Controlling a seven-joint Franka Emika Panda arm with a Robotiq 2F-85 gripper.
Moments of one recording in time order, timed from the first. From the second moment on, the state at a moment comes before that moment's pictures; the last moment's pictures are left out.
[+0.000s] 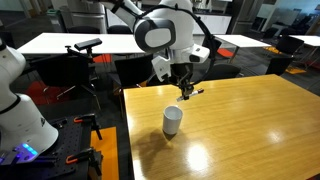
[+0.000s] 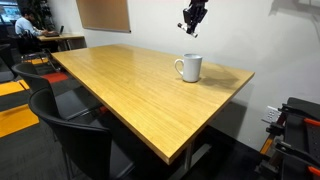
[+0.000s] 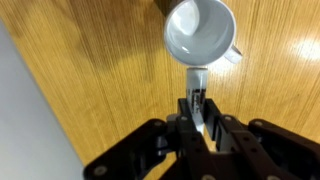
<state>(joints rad) -0.10 0.11 -0.10 -2.13 -0.09 2.54 0.02</state>
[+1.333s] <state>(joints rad) -0.02 0.04 -0.08 -2.24 -1.02 2.55 1.27</state>
